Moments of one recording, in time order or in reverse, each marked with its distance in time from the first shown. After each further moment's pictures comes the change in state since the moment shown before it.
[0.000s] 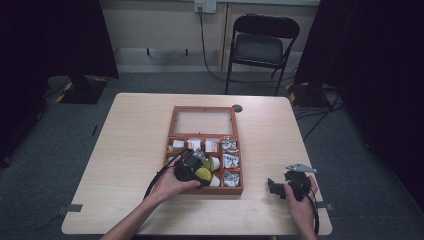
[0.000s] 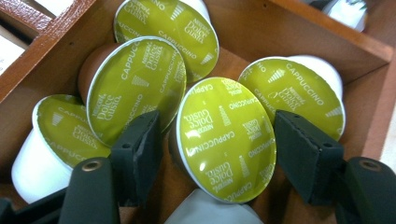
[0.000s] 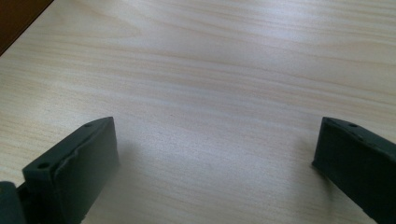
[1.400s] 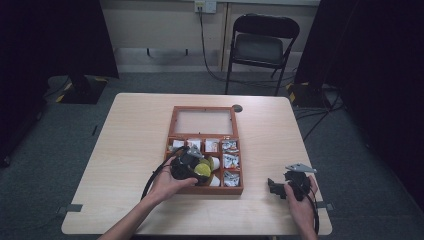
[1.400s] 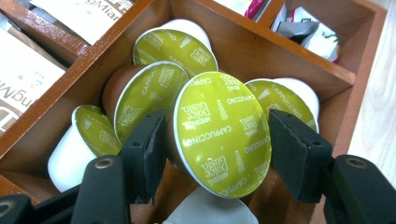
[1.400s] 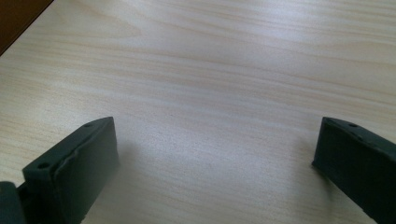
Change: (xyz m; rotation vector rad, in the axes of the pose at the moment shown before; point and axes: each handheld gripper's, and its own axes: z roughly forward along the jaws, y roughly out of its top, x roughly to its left) left arm 0.003 -0.002 -0.017 -0.107 -0.016 -0.038; right arm 0.000 0.000 0.000 0.000 0.000 0.001
